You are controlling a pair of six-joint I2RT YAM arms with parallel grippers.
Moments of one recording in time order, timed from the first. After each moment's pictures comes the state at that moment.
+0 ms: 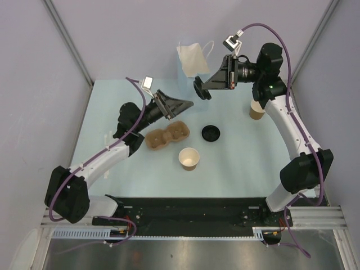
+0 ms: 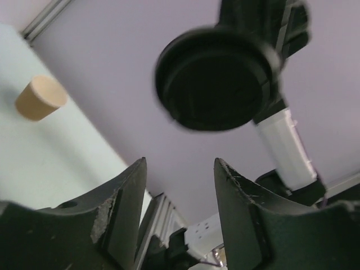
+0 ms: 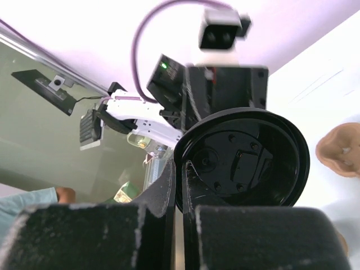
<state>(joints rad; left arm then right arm) -0.50 1.31 0.88 0.70 0.53 -1.11 0.26 1.62 1.72 0.04 -1.32 0.95</state>
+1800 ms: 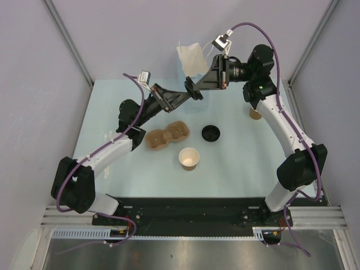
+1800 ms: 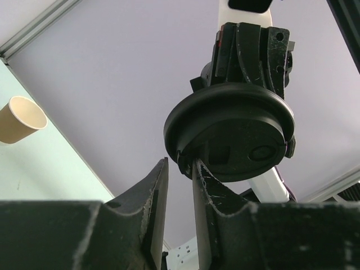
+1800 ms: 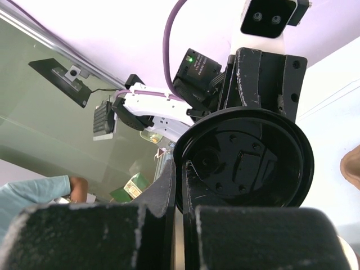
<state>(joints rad) -0.46 1.42 0.95 0.87 0.53 -1.28 0.34 1.67 1.73 0.25 -1.32 1.11</state>
